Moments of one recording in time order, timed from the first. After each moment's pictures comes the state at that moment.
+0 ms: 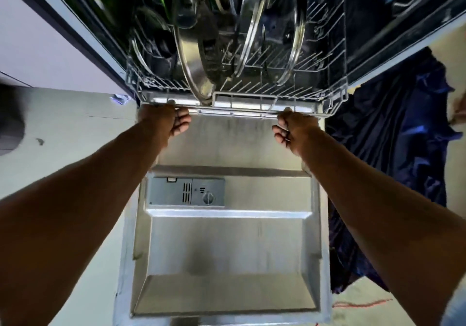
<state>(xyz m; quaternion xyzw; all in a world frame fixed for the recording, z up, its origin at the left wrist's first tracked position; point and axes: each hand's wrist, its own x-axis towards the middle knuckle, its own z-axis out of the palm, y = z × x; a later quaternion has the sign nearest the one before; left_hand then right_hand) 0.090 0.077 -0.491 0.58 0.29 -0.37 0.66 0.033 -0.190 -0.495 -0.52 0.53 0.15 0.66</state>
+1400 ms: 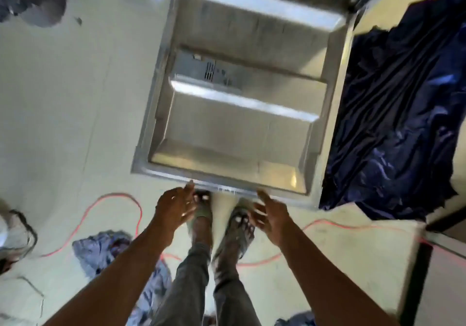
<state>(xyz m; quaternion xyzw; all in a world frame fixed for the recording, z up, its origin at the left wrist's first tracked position) -0.409 0.141 -0.478 0.53 0.52 -0.34 0.58 -0.428 -0.086 -0.496 -0.43 0.60 0.32 0.59</state>
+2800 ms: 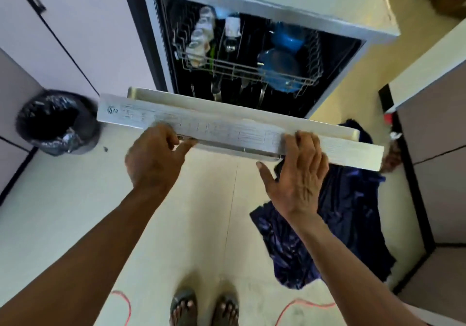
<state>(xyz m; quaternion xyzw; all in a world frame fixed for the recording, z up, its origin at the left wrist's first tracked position) -0.191 0.131 -0.171 0.95 0.08 0.13 0.28 -0.249 -0.138 -0.185 -0.98 0.06 -0.20 0.05</state>
